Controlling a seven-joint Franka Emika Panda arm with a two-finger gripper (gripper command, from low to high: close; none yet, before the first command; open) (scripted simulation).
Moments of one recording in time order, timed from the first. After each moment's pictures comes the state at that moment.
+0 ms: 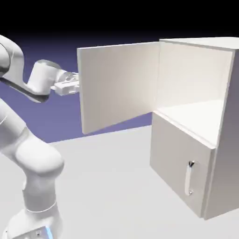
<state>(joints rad) 0.39 -0.45 0.76 -2.38 -0.91 0.98 -0.24</state>
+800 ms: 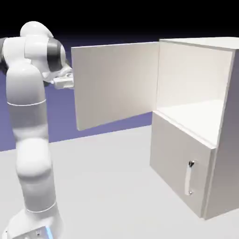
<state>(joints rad) -0.15 0.00 1.38 -2.01 -0.83 0.60 0.04</state>
